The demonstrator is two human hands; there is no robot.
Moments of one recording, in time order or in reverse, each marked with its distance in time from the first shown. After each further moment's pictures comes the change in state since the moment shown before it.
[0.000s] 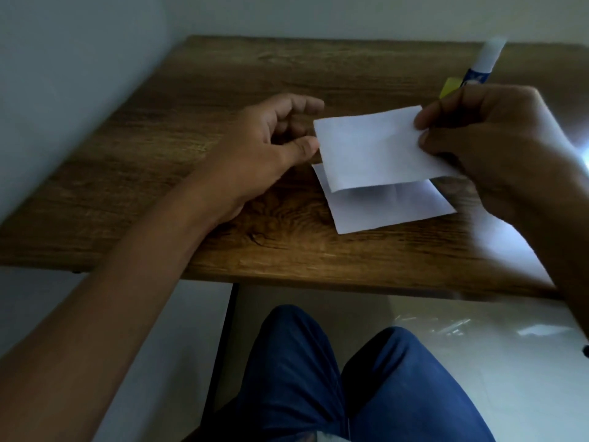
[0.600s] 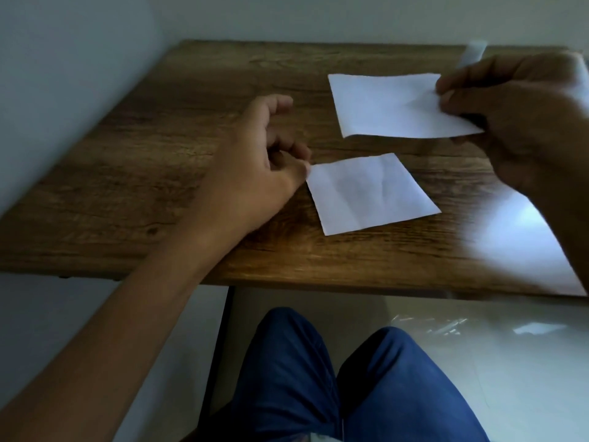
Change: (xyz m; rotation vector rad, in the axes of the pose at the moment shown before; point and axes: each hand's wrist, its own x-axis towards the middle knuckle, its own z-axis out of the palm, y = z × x) left_hand -0.019 0.007 0.014 0.215 0.158 -0.013; right_hand 0.016 -0.009 -0.019 0.210 0.082 0.005
